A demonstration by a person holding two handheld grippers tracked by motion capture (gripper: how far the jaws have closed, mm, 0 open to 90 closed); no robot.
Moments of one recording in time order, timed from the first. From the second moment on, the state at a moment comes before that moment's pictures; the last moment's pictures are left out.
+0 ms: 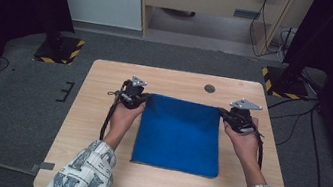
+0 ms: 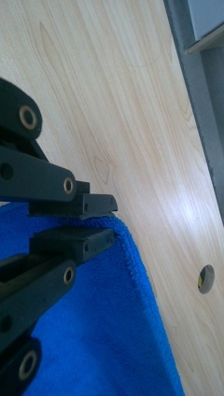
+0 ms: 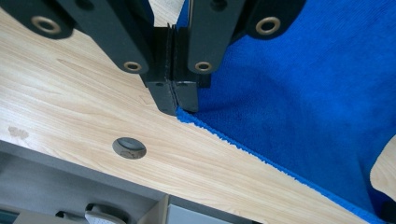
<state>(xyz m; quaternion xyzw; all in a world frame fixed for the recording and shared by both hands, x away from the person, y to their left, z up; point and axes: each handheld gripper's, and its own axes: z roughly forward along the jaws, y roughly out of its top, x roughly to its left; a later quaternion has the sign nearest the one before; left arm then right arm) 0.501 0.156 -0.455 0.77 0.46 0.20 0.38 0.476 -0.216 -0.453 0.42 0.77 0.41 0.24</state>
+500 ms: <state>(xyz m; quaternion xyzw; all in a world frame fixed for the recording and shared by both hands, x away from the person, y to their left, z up) 0.518 0.161 -0.475 0.77 0.48 0.20 0.37 0.500 -0.203 -0.464 0.43 0.78 0.39 0.24</state>
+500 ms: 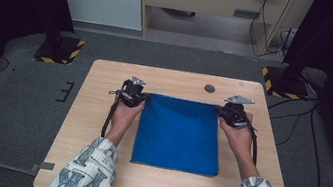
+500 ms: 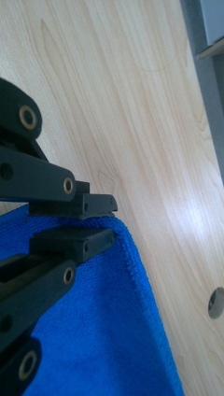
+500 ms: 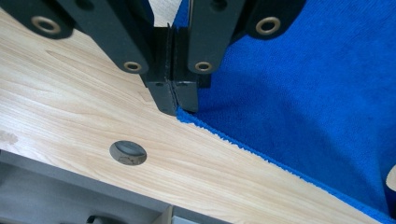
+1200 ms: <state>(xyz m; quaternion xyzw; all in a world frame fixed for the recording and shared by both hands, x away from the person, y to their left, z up) 0.535 0.153 -0.495 0.78 0.48 0.20 0.35 0.522 -0.200 -0.491 0.46 0.79 0.35 0.23</state>
